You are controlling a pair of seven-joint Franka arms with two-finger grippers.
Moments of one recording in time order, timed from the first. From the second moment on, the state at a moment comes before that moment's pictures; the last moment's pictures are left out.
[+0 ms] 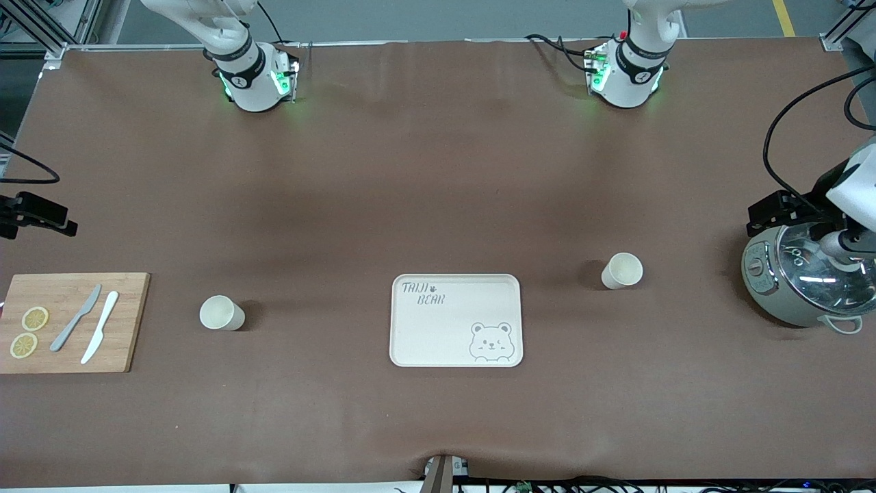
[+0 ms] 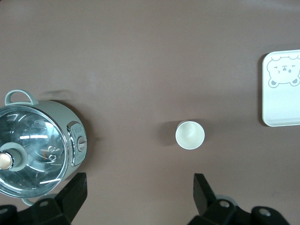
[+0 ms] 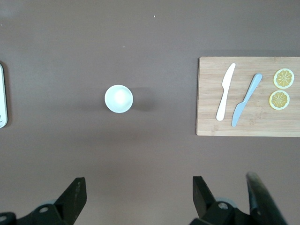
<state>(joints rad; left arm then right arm) 0.05 0.16 -0.10 -1.47 0.03 1.66 0.05 -0.05 0.21 -0.09 -1.36 0.05 1.55 -0.16</state>
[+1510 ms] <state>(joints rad) 0.12 0.31 -0.14 -1.98 0.03 2.22 0.04 -0.06 0.22 -0.08 -1.36 0.07 1.57 -0.16</state>
